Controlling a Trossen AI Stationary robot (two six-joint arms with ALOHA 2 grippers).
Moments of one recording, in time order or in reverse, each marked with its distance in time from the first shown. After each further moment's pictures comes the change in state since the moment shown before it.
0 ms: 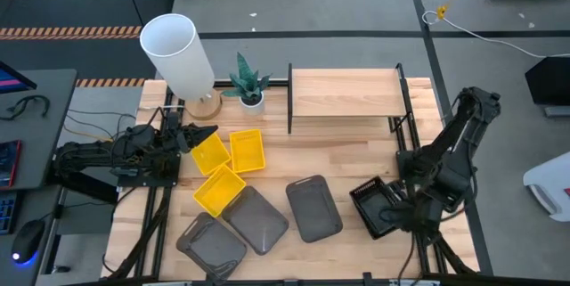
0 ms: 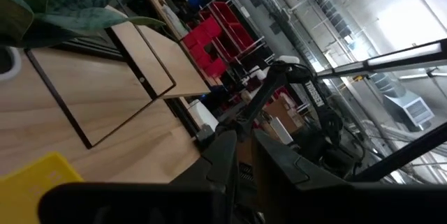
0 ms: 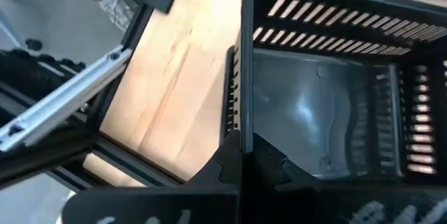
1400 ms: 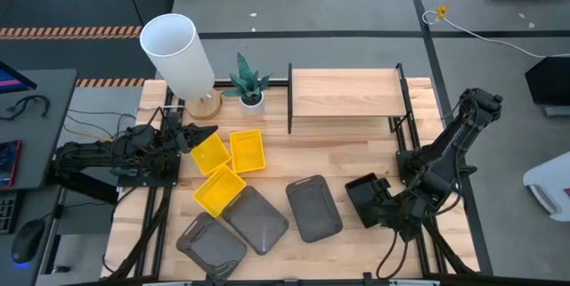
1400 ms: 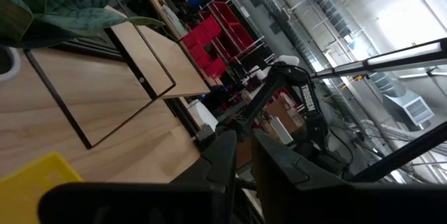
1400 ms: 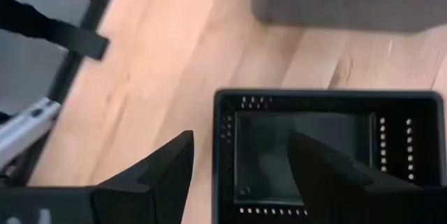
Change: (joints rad) left arm 0.000 0.000 0.000 0.001 0.001 0.003; right arm -0.099 0.013 -0.155 0.213 0.137 -0.052
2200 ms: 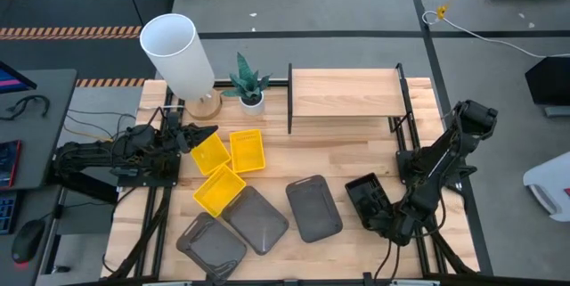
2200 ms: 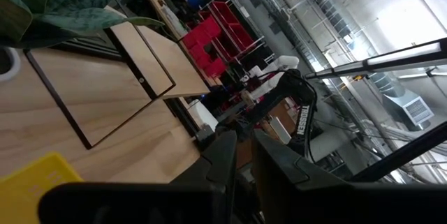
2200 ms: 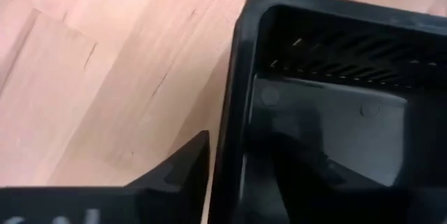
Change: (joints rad) left arm 0.000 0.000 0.000 0.001 0.000 0.000; right arm 0.076 0.222 -0.225 0.305 0.064 -0.055
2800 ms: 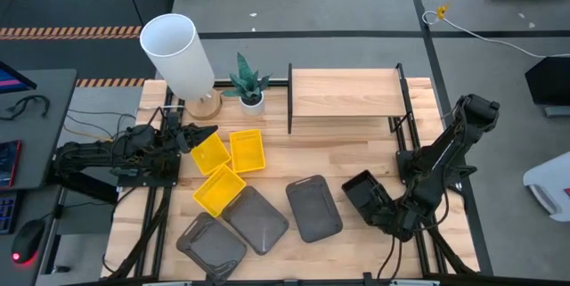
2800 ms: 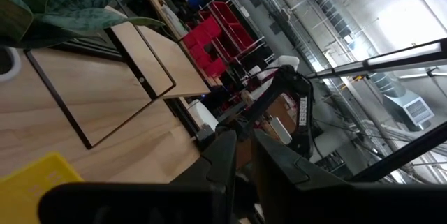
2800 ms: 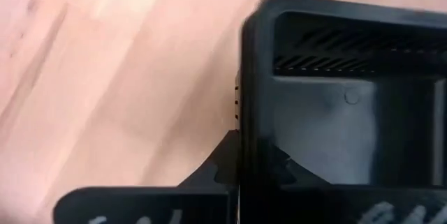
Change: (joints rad) left arm 0.000 0.000 0.000 0.000 0.000 0.000; right arm -0.040 -0.118 0.044 -0.169 -0.056 -0.028
